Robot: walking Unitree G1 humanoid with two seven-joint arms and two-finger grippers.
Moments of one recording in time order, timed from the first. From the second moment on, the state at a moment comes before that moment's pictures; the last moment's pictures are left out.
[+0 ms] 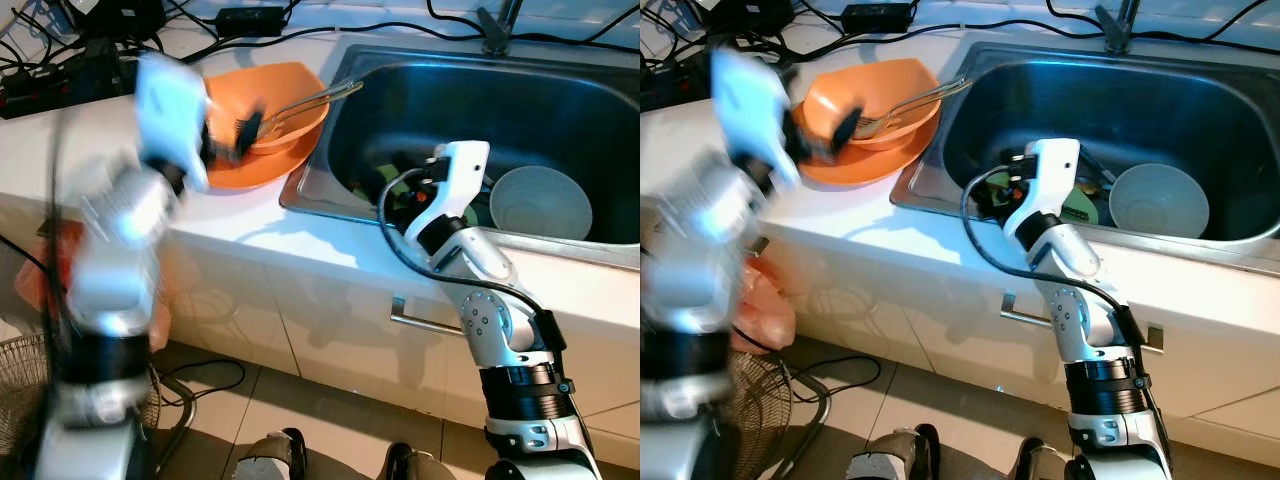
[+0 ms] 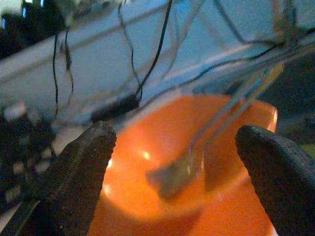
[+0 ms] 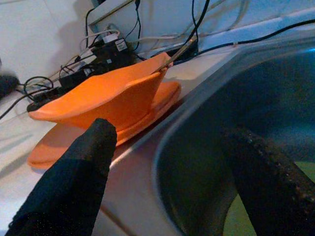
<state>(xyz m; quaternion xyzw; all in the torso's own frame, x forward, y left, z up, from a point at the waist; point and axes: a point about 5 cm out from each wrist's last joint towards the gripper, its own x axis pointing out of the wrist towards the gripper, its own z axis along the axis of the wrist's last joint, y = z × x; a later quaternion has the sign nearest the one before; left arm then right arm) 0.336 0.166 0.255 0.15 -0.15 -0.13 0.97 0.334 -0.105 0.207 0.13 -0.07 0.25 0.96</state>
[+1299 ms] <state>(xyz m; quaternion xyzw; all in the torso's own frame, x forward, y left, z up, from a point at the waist) 0.378 0.144 0.236 0.21 -0.09 -0.21 0.95 0.335 -0.100 0.210 0.14 -0.07 0.25 0.96</state>
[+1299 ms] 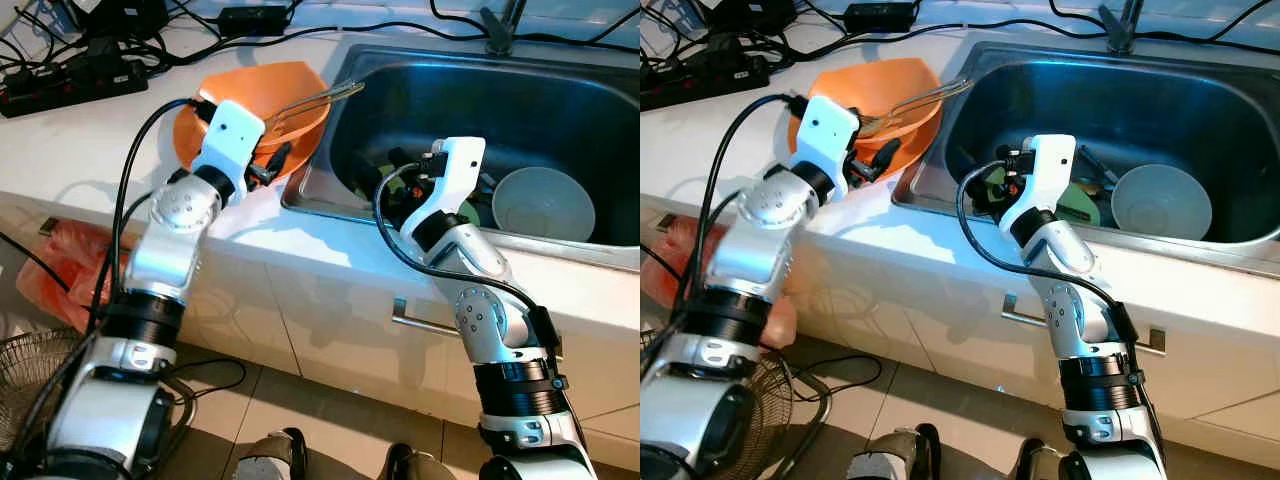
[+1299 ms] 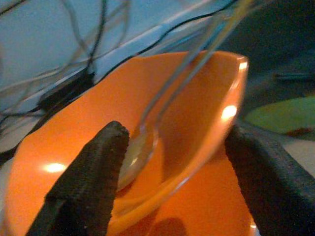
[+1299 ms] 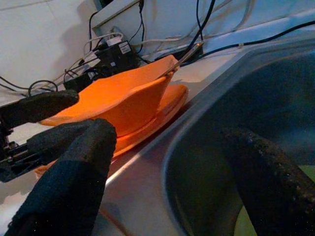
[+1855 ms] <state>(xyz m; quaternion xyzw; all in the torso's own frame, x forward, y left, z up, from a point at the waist) 0.379 0.138 0.246 0.25 -0.06 -0.28 0.93 0.335 -0.099 0.209 0.14 -0.07 0.25 0.96</state>
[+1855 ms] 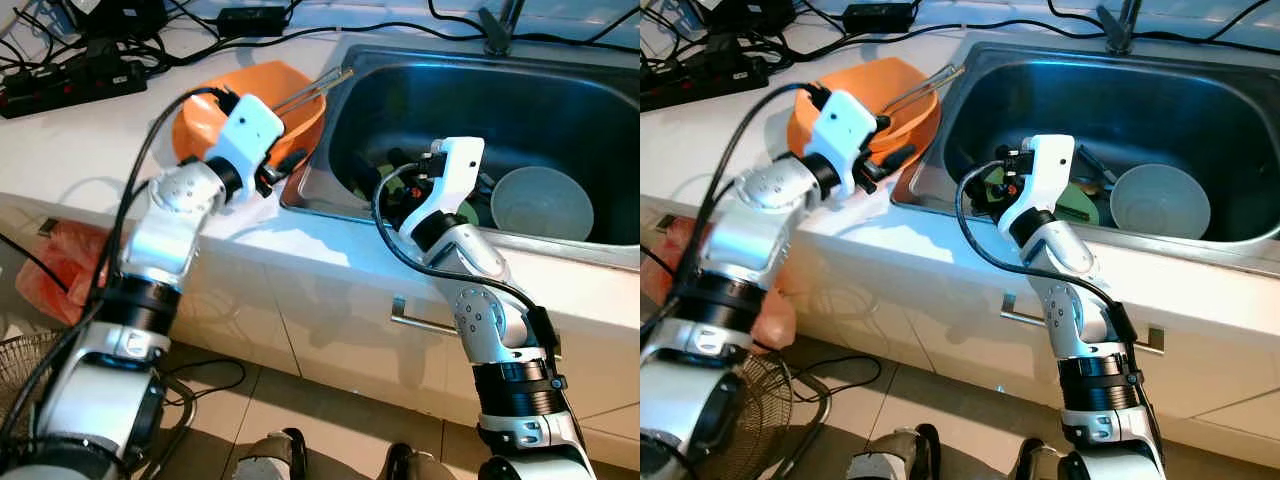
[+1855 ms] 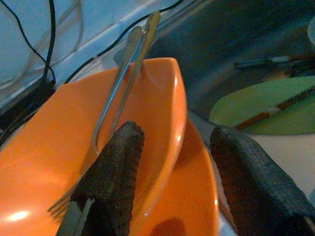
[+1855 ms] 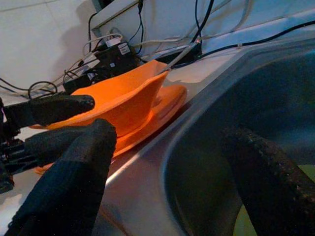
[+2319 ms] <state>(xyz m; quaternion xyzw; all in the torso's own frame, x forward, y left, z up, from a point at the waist) 0.384 0.154 0.248 0.25 -0.02 -0.29 0.92 0.335 -0.099 0.209 0.14 -0.07 0.25 0.96</state>
